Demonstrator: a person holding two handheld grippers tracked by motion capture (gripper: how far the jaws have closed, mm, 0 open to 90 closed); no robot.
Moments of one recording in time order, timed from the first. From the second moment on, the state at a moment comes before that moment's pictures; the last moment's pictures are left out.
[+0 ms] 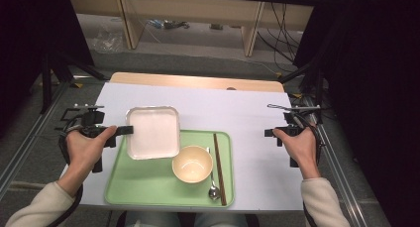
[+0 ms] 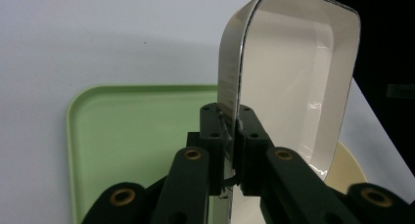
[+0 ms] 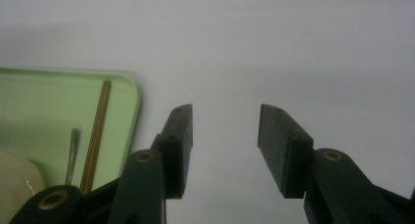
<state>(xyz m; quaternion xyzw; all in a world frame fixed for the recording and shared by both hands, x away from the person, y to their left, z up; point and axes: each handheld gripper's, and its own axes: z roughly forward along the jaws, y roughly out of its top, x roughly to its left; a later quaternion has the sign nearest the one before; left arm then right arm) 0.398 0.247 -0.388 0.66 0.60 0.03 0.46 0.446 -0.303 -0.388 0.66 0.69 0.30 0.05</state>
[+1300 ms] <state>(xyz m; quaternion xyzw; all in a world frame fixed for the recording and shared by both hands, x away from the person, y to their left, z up) 0.389 0.283 -0.412 0.66 0.63 0.02 0.42 0.448 -0.307 -0.392 0.65 0.70 0.30 0.06</state>
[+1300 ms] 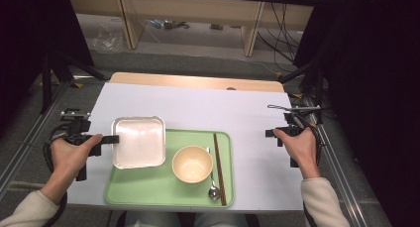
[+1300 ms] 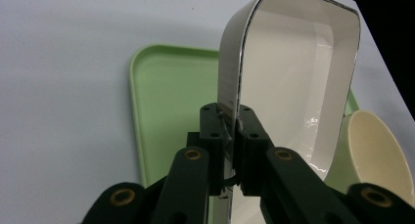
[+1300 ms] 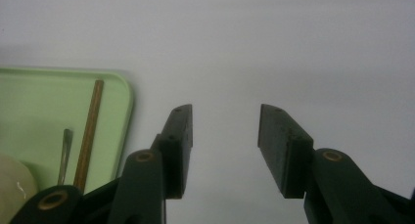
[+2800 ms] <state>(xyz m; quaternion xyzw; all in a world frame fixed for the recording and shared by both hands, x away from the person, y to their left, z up) 0.394 0.274 -0.441 0.70 0.62 -0.04 0.36 0.448 -0.308 -0.392 0.66 0.69 0.28 0.06</state>
